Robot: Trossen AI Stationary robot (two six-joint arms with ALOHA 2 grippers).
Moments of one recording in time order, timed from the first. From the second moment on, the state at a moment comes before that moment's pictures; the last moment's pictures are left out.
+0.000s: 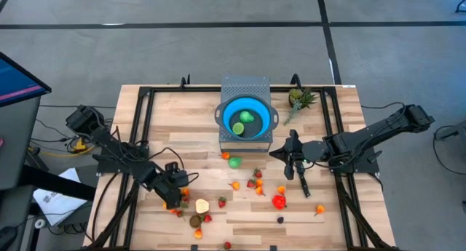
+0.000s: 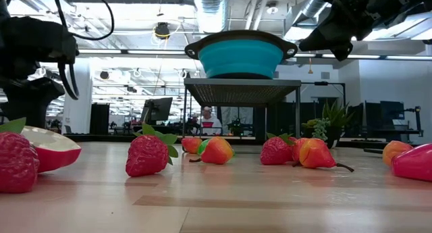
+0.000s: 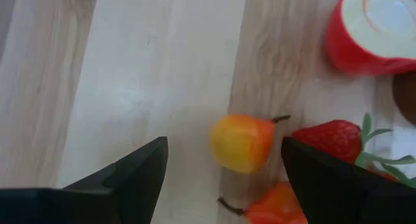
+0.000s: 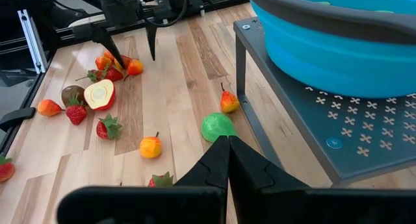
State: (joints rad) left arm -0.67 1.38 0.56 -0.37 -0.28 -0.78; right arm 0.32 1.02 0.56 -0.05 0.42 0.38
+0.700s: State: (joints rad) left arm -0.67 1.38 0.53 -0.29 -0.31 -0.78; right arm 0.32 1.02 0.56 -0.05 0.42 0.38
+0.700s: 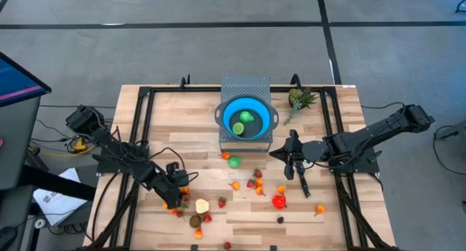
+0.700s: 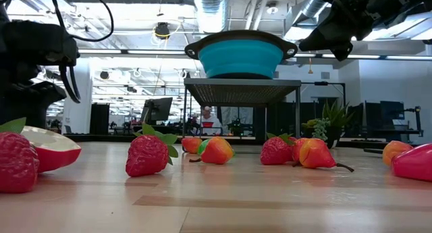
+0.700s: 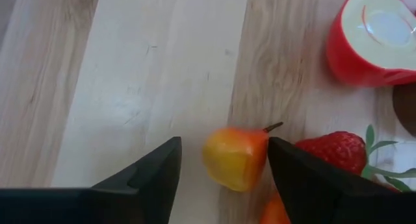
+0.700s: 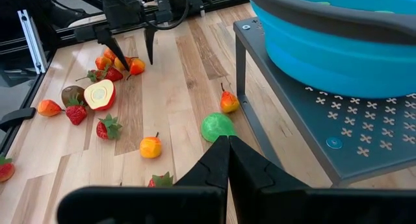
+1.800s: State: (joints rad) left arm -0.67 1.38 0.53 -0.26 -0.26 -0.79; right arm 0.32 1.02 0.56 -0.05 0.42 0.38
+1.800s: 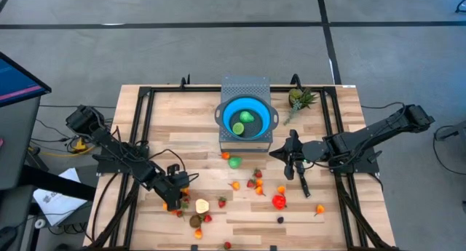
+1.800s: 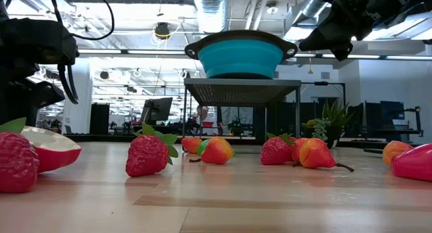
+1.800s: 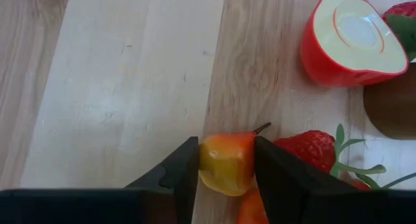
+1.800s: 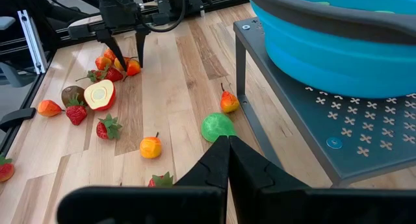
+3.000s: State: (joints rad) left arm -0.45 1.11 0.53 0.10 -0.37 -0.52; right arm 0.32 1.02 0.56 -0.05 0.42 0.38
